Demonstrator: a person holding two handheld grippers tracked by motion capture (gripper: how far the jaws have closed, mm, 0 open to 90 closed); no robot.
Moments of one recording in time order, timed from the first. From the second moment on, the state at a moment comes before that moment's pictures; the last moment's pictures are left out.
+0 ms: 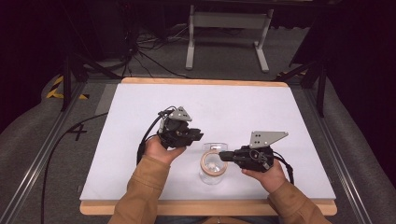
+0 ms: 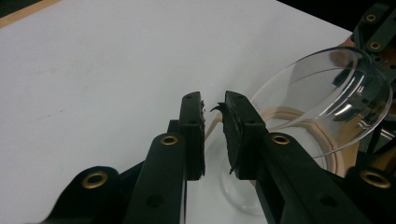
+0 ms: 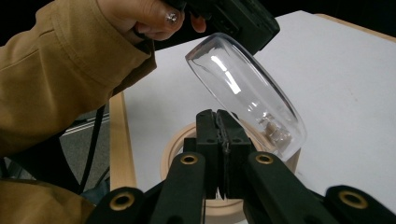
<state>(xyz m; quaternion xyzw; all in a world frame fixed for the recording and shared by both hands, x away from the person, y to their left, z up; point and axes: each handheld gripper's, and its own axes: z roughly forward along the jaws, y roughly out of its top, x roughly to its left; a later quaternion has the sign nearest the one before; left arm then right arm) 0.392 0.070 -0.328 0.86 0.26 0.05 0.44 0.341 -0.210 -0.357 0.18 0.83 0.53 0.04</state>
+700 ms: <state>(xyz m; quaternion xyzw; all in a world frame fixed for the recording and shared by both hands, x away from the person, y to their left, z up) 0.396 0.084 -0.327 0.85 0.28 0.05 0.44 0.336 -0.203 -0.358 0.17 0.87 0.46 -0.01</state>
